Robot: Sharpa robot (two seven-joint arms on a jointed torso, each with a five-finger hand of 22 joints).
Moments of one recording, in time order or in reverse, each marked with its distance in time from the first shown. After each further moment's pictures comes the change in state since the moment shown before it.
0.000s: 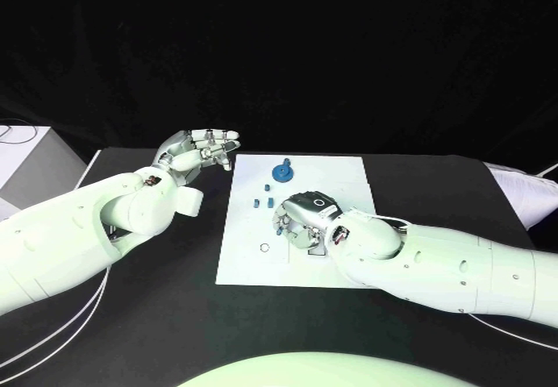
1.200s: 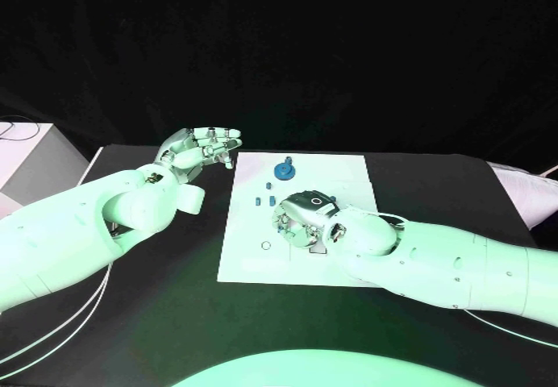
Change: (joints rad) left arm 0.000 -0.002 0.000 0.001 0.000 0.000 -0.008; left_hand 0.000 0.000 0.000 0.000 0.000 0.000 0.000 0.000 0.000 -0.004 0.004 0.000 0.000 0.000 0.000 0.000 0.000 0.000 0.000 0.000 0.000 -0.001; right arm 0.001 0.028 -0.002 -0.036 -0.002 0.043 0.013; right_hand -0.084 -0.029 -0.046 0.018 -0.010 -0.057 0.024 -0.033 -0.009 -0.071 0.009 -0.013 -0.021 -0.003 0.016 0.000 -0.020 0.000 -0.003 0.004 -0.018 -0.003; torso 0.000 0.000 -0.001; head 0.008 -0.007
